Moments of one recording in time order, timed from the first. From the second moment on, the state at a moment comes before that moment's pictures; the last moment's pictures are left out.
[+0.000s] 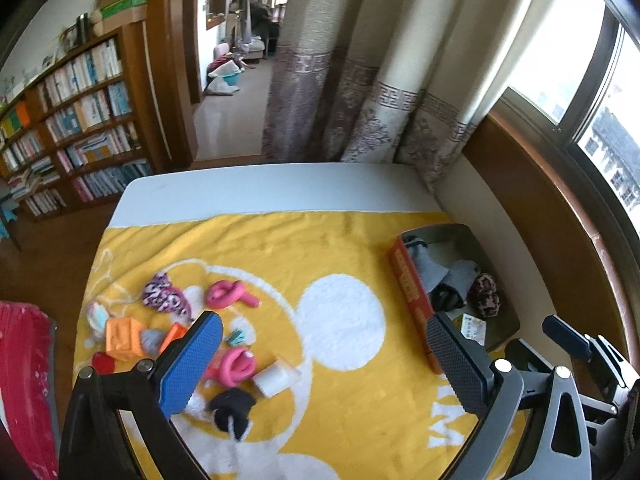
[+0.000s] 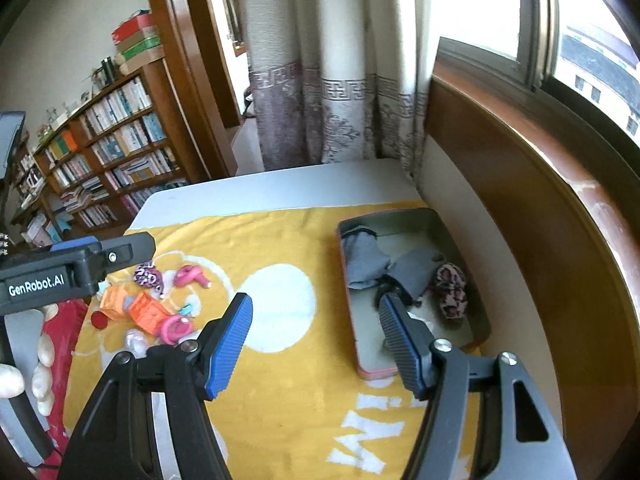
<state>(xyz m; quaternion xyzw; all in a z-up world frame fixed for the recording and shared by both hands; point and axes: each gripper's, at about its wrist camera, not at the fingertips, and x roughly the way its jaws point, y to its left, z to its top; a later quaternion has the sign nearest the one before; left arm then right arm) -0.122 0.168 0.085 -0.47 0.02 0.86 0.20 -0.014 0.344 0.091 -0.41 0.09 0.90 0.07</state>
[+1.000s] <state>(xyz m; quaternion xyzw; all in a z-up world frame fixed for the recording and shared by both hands) -0.112 0.032 0.078 -0.48 -0.02 0.87 0.14 -0.037 0.221 0.100 -0.42 0.04 0.91 -0.01</state>
